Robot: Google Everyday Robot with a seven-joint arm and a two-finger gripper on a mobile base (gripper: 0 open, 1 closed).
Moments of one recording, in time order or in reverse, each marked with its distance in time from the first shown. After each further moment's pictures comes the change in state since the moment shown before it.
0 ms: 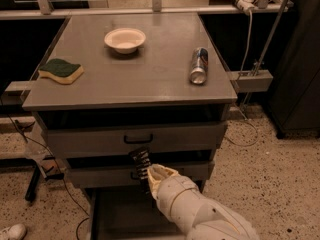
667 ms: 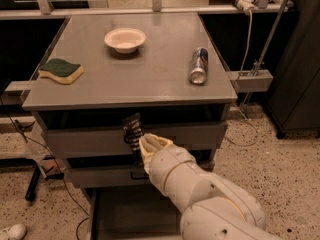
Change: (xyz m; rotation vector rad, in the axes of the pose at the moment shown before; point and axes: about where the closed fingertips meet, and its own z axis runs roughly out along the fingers) arm -0.097 0.017 -0.014 -0.005 -0.130 -0.124
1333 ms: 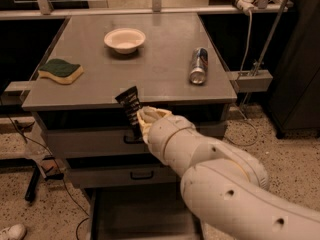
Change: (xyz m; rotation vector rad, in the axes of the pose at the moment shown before) arm -0.069 -0.013 0.015 -0.007 -0.034 -0.066
